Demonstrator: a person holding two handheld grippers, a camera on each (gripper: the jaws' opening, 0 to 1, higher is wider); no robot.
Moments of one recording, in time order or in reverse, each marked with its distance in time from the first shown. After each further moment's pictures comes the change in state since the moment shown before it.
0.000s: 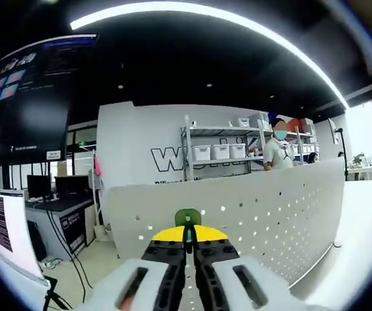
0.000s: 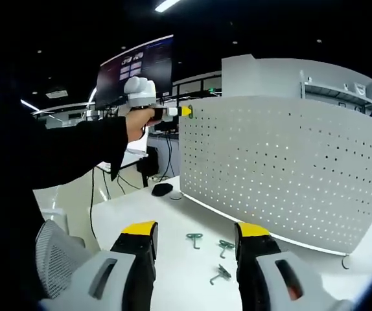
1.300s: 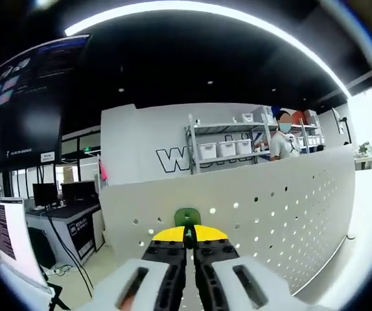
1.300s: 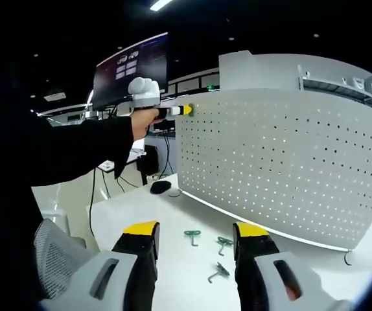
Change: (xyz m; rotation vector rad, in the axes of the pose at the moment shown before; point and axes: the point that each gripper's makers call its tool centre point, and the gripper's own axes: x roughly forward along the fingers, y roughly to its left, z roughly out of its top) left arm 0.025 0.010 -0.008 0.063 -0.002 0.041; right arm 0.004 -0.007 -0.008 0.024 0.017 0.004
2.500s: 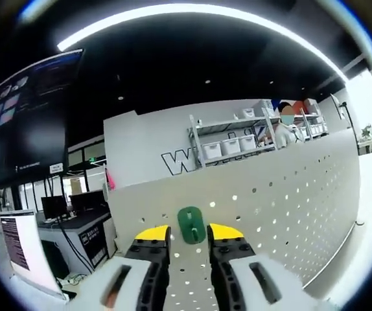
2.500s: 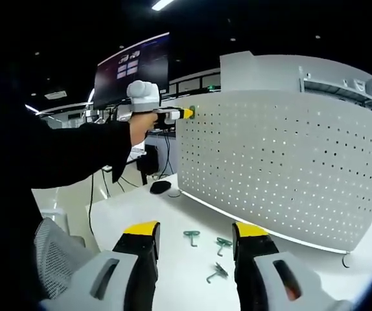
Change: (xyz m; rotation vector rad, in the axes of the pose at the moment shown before) left arm -0.029 -0.009 0.006 0.087 -0.018 0.045; right arm -0.002 0.000 0.004 -0.015 -0.003 0.000
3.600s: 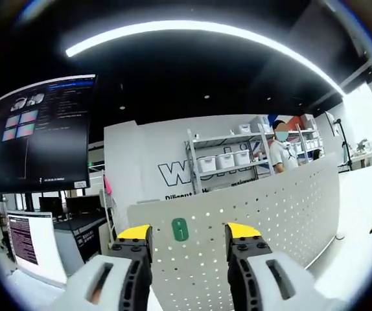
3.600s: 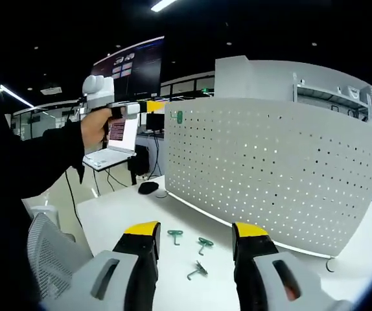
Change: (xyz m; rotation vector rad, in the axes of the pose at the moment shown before) left arm -0.078 -0.002 0.036 -0.056 -0.068 -0.030; right arm -0.022 -0.030 0.007 -0.031 -0.013 -0.065
